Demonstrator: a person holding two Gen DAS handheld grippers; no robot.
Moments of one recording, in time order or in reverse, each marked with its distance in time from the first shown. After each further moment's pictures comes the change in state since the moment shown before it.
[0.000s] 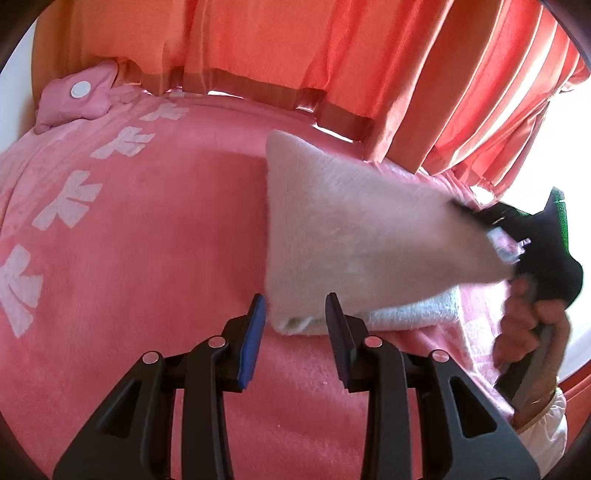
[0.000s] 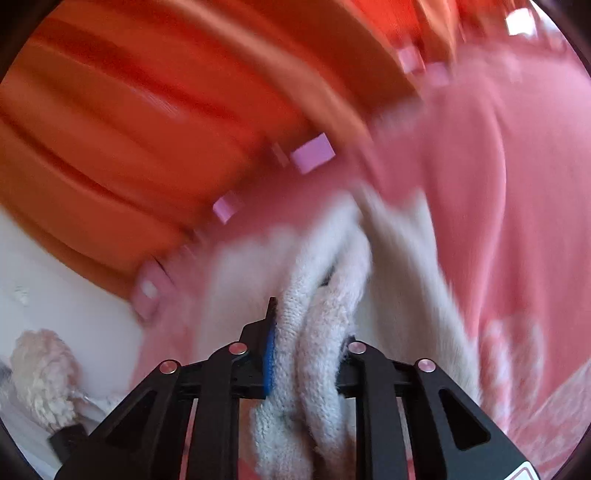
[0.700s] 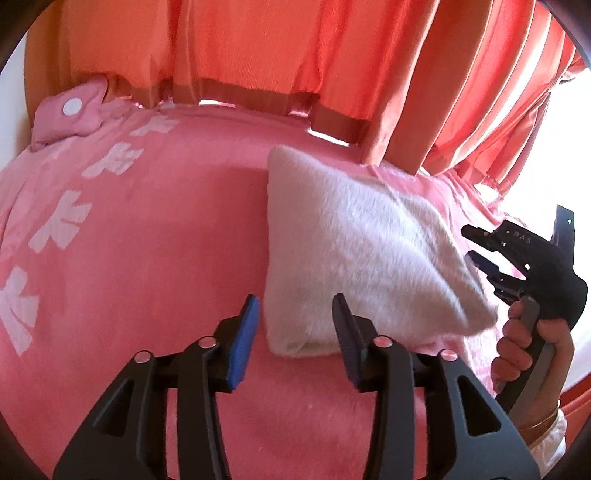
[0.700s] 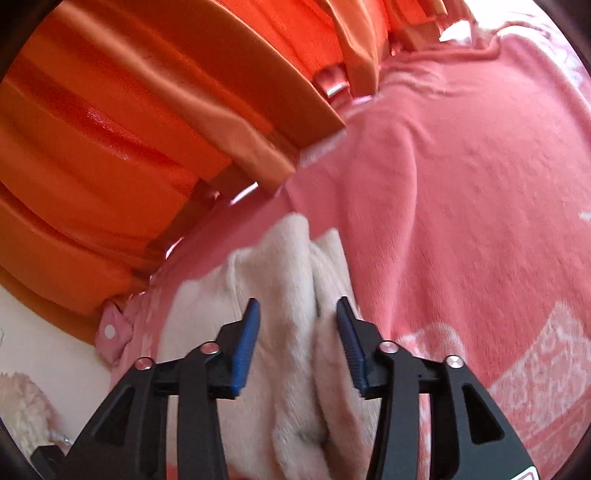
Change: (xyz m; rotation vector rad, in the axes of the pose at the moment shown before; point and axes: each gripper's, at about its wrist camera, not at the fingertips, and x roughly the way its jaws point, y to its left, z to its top) left arm 0.011 -0.026 0.015 0.031 -0.023 0.031; right arm 0.001 -0.024 0.003 0.090 -0.005 -0.233
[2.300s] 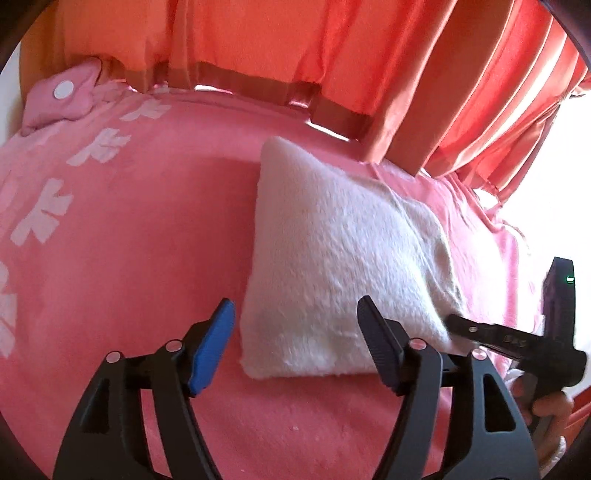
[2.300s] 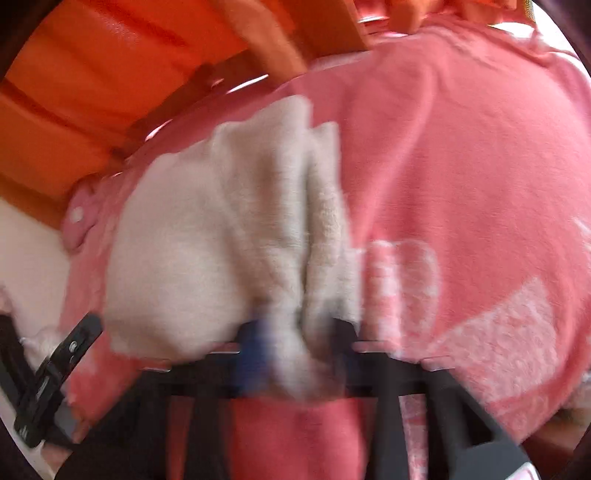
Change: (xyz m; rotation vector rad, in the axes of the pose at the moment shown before) left arm 0.021 0.003 0.015 -0.054 0.045 -0.027; right arm -0.010 0.002 -0.025 -0.237 0.324 -0.091
